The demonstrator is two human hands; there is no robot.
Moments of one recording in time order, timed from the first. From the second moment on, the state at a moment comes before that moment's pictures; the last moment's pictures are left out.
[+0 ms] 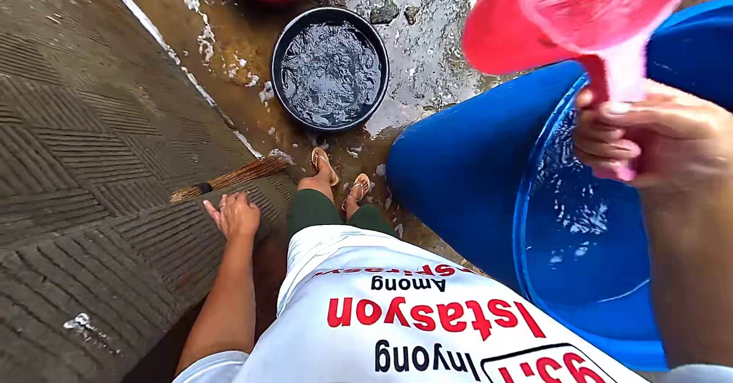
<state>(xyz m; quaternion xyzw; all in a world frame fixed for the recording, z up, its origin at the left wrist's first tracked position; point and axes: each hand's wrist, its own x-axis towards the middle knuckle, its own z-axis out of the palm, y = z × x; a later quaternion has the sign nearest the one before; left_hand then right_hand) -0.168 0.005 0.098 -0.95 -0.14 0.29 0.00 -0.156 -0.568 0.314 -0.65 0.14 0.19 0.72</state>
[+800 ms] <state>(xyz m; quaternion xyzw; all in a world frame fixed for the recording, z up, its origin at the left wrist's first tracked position) -0.174 0.014 0.089 -0.96 -0.11 0.27 -0.02 -0.061 -0.419 0.086 -0.80 0.06 0.52 0.28</state>
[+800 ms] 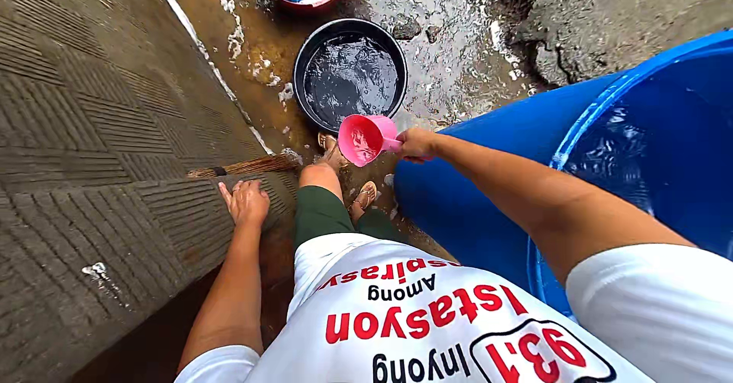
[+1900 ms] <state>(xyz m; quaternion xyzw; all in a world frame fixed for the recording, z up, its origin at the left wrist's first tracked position) 0.026 0.040 0.054 -0.86 -0.26 0.38 -0.22 0.025 -0.541 0.086 -0.79 0.17 0.56 0.18</state>
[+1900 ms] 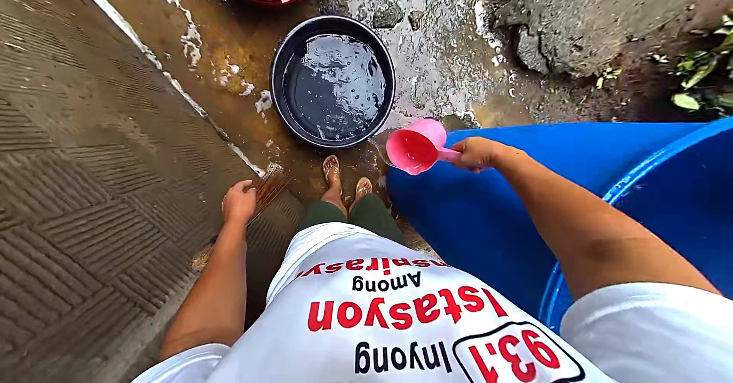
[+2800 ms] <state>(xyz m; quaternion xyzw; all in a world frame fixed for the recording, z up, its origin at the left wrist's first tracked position) 0.014 0.074 0.064 -0.78 -0.43 0.32 -0.32 0.048 -0.492 0.006 -0.76 0.31 0.54 0.21</state>
